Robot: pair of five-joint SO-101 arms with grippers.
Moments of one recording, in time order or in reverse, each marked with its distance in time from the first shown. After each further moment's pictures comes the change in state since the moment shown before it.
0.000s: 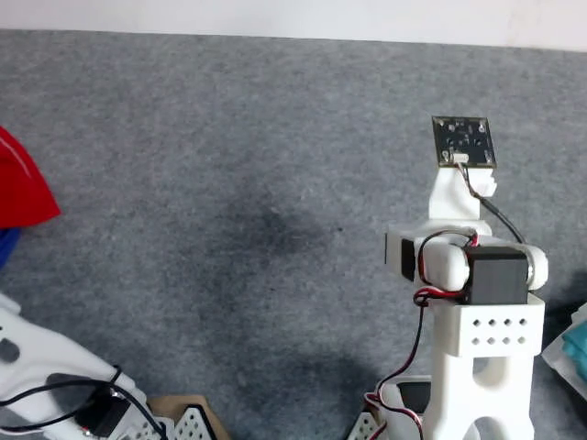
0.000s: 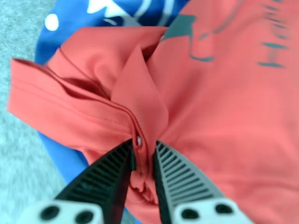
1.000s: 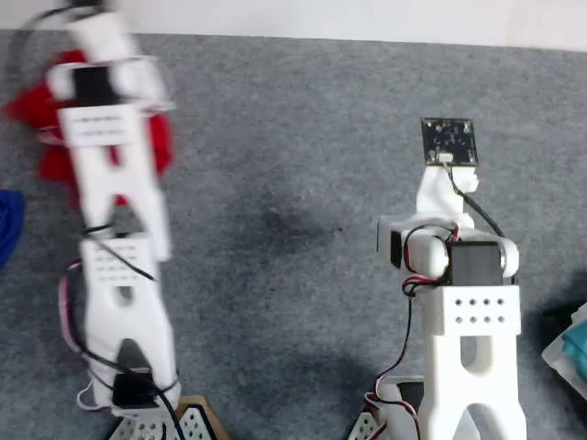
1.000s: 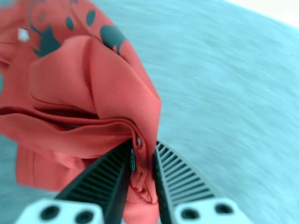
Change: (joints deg) left arm 56.8 -12.6 -7.9 19.5 0.0; right arm 0.0 0.0 15.4 -17.8 0.0
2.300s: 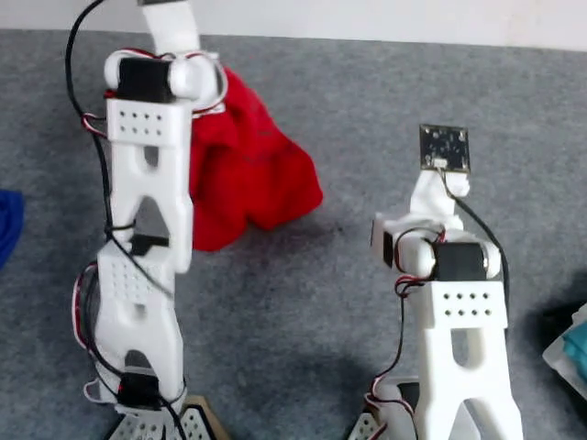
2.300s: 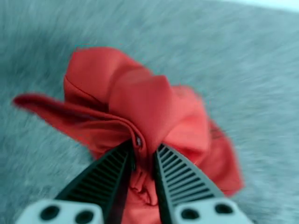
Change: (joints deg) left arm 8.4 -11.5 12.9 0.0 -0.1; right arm -0.3 0.1 9.6 -13.1 -3.3
